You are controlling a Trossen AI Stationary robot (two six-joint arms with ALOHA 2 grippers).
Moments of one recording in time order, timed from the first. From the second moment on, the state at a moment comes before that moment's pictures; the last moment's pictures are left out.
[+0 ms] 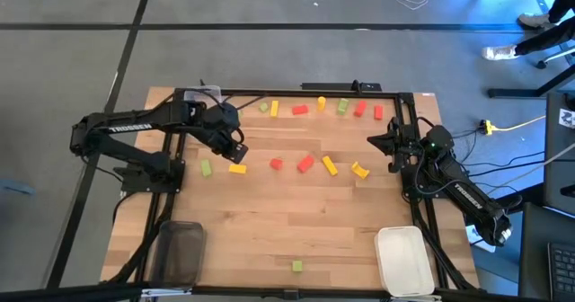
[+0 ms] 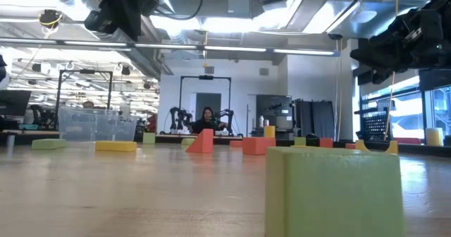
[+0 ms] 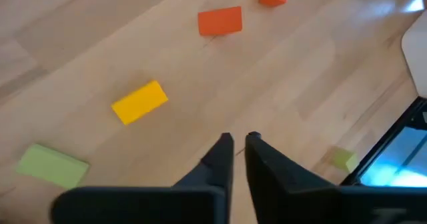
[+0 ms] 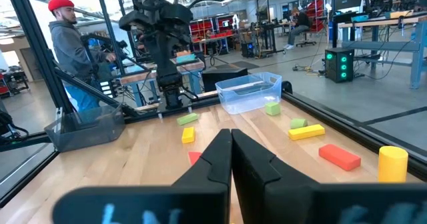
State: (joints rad) left arm 0.19 1.19 1.16 -0.99 0.13 -0.89; right arm -0.87 0.01 0.01 0.08 -0.73 0.23
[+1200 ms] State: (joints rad) left arm 0.06 1.39 1.04 -0.97 -0.16 -0.01; right arm -0.87 0.01 0.01 0.08 -0.73 0.23
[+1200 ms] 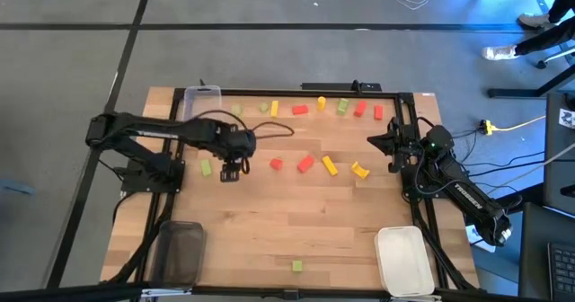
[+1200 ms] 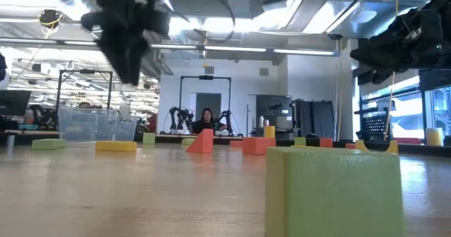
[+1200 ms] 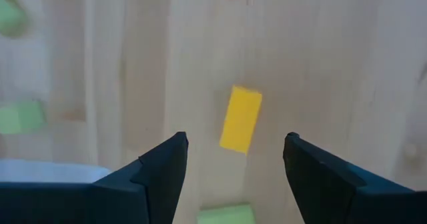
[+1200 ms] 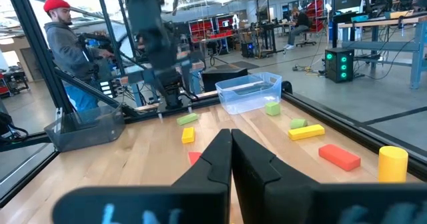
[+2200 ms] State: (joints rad) left arm 0.04 1.68 0.99 -0.80 -0.16 0.17; right arm -0.87 0.01 0.01 0.08 -0.73 0.23
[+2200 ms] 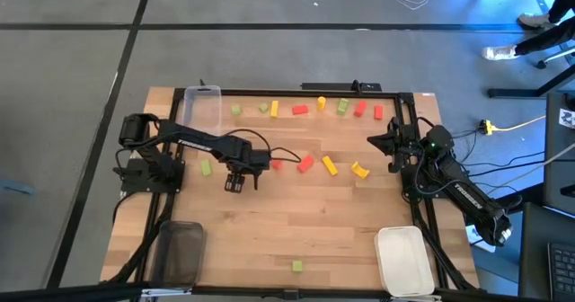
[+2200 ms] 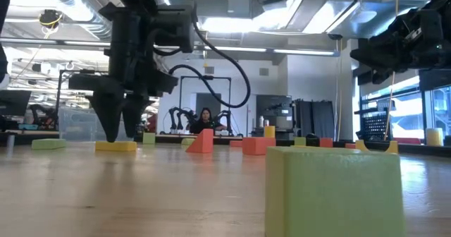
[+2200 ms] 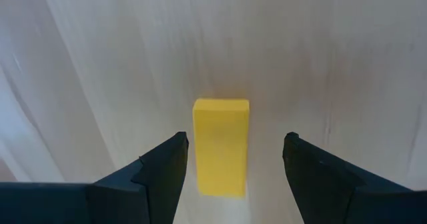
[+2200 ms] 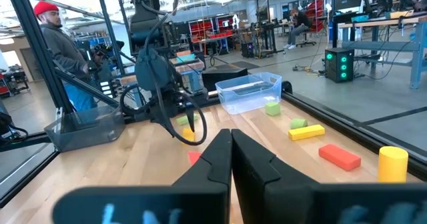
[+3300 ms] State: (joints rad) left arm 0.04 1.68 0.88 -0.61 -0.20 0.09; right arm -0.87 0.01 0.01 0.08 -0.73 0.23
